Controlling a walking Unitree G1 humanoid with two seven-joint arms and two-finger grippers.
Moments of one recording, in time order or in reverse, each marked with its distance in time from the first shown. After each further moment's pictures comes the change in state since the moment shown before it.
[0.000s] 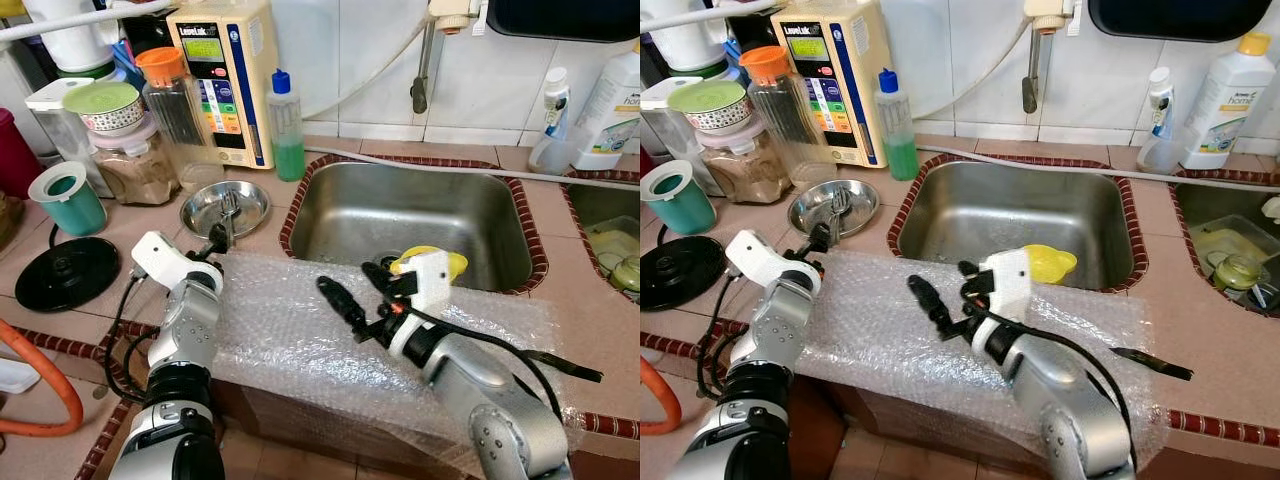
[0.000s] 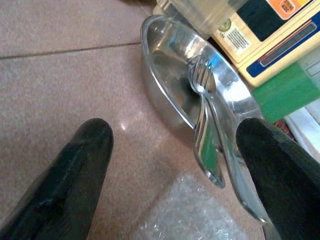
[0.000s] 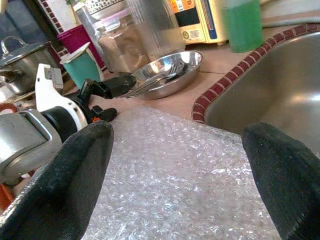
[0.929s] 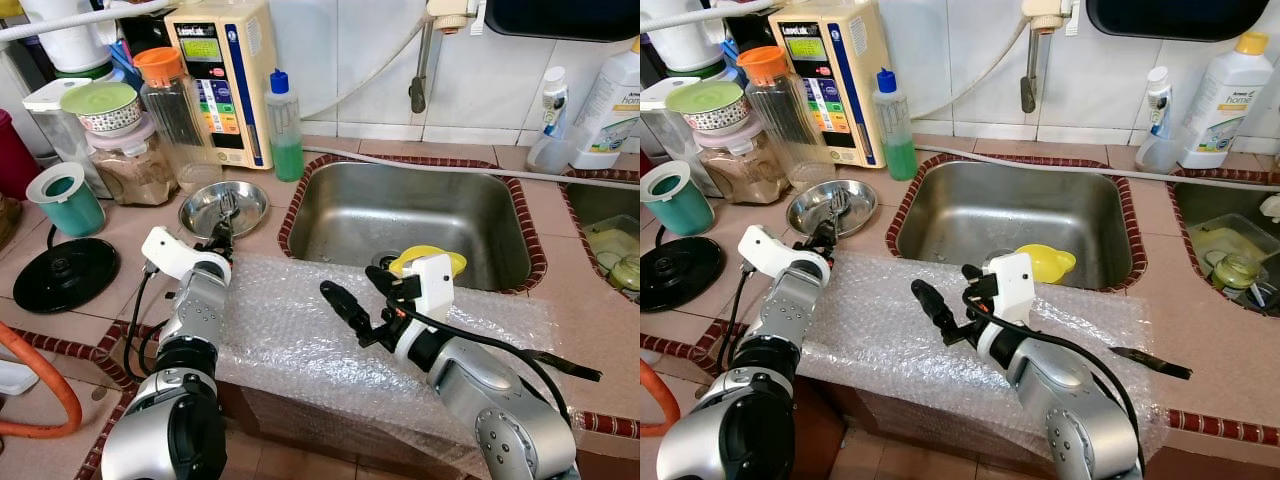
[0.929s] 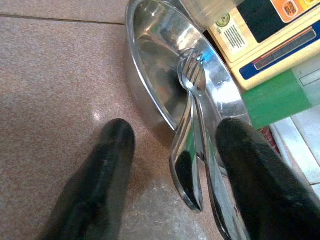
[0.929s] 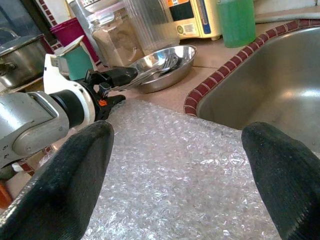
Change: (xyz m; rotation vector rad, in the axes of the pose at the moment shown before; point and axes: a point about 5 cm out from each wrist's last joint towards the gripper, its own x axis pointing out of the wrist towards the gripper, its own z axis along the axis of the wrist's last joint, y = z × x) left arm 0.014 -0.009 -0.001 -0.130 0.029 0.003; right arm -0.005 -0.003 -0.001 -0.018 0.021 -0.011
